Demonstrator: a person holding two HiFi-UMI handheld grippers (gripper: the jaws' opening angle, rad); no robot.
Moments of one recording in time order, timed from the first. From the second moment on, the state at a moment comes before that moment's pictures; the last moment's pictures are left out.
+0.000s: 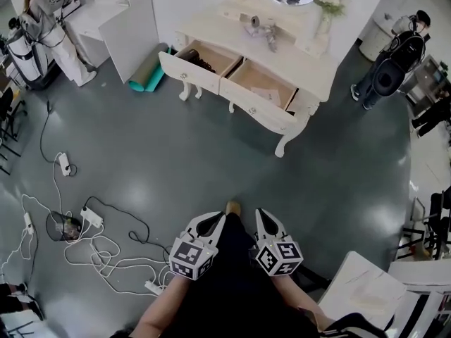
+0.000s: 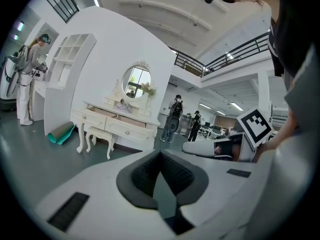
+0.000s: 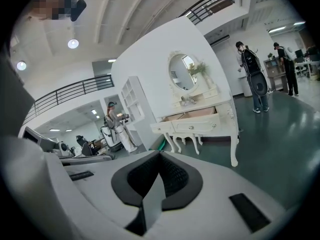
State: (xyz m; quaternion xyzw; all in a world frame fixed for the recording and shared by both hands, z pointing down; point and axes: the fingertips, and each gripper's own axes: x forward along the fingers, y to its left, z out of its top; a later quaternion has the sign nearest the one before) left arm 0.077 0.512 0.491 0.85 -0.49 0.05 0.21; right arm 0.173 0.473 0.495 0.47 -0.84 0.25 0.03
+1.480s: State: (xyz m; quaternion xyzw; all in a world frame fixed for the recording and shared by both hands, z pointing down) left arm 0.067 0.253 0.508 0.80 -0.56 0.06 0.21; right arm 0.187 0.197 0.507 0.45 -0.84 0.29 0.03
